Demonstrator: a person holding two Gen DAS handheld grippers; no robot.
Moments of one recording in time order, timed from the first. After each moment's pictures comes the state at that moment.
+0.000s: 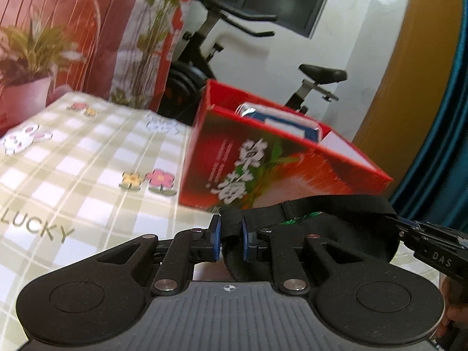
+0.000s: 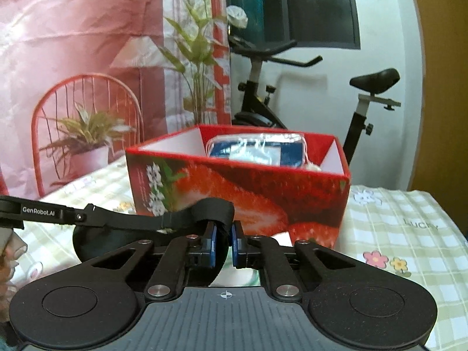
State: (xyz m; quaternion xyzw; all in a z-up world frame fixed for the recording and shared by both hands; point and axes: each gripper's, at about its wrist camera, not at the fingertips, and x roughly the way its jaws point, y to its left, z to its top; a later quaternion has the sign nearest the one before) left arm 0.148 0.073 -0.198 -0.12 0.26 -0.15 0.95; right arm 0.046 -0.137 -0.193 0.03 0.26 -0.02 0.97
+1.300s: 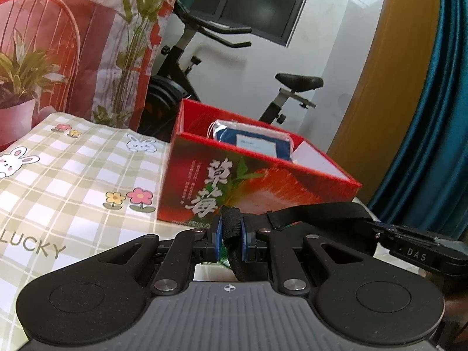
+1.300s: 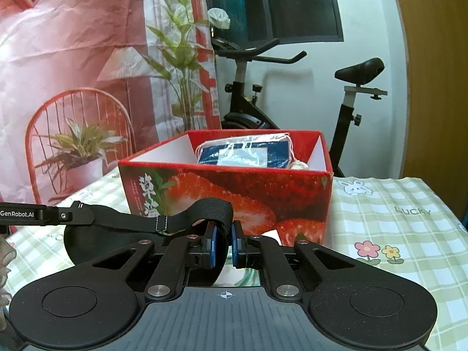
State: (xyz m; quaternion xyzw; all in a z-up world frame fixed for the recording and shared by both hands) left arm 0.131 0.067 -0.176 -0.11 0.24 -0.19 0.95; right arm 0.037 -0.149 -0.185 0.07 0.26 -0.04 0.96
